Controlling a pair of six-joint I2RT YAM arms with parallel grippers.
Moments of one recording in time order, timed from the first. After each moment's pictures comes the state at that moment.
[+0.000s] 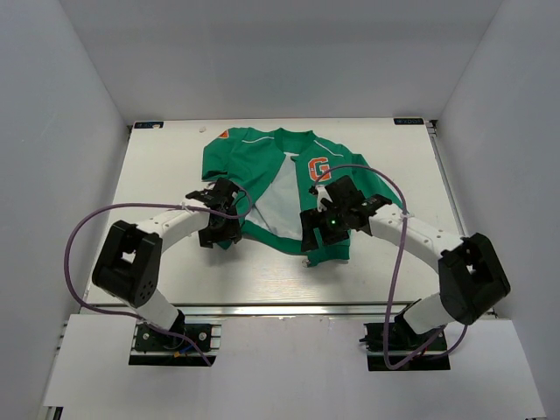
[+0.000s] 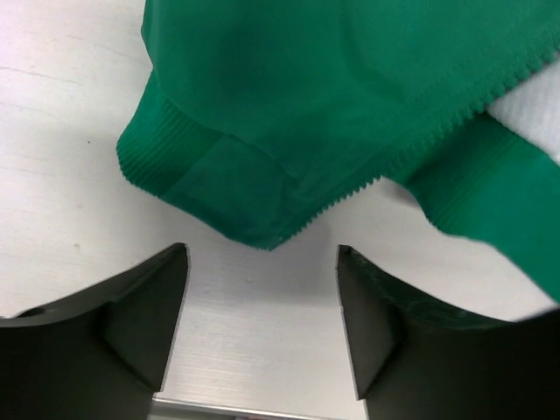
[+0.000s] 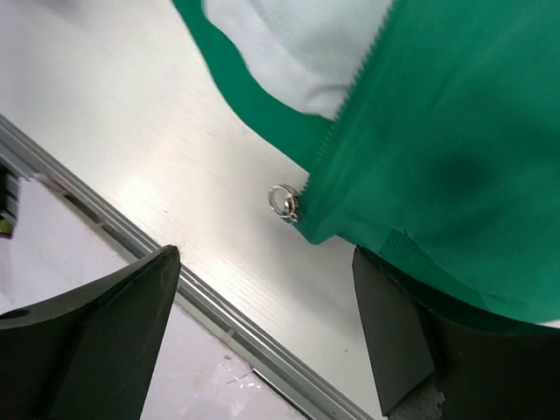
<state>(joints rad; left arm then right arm) -0.45 1.58 0.96 -0.68 -0.20 -0.61 0.63 1.48 0.96 -0.54 -0.36 0.25</state>
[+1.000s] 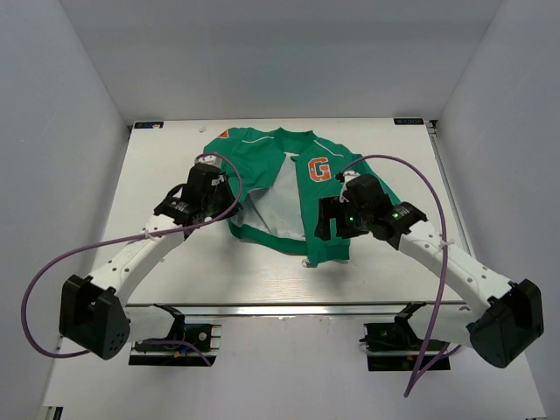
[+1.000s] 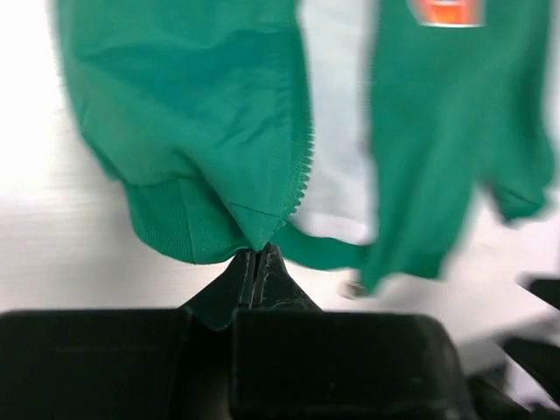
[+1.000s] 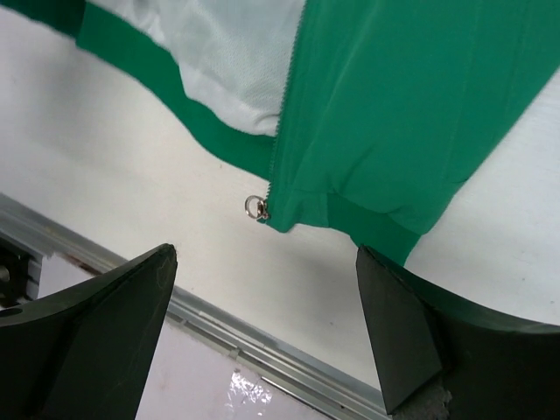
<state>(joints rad) -0.45 1.25 0.96 -0.45 -0.01 -0.66 0.63 1.19 0.96 -0.62 -0.11 0.38</state>
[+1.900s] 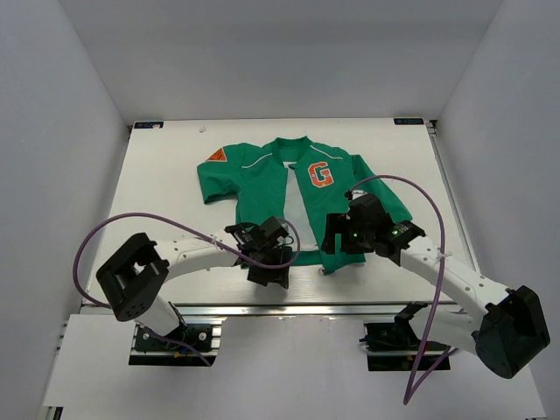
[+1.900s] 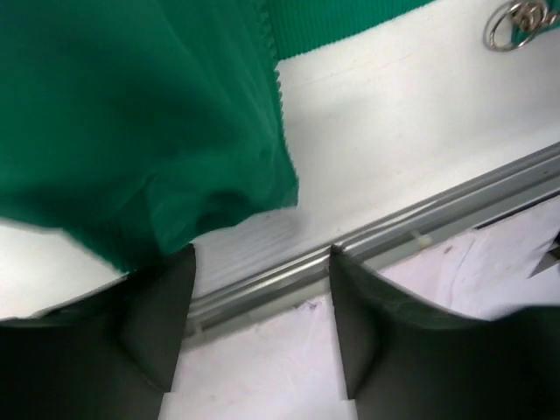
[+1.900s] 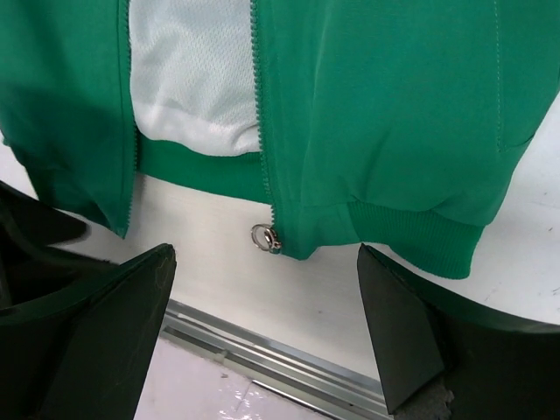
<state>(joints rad) -0.94 1.54 0.86 -0.50 0.13 -0.75 0.63 1.10 0.74 -0.53 -0.05 0.50</state>
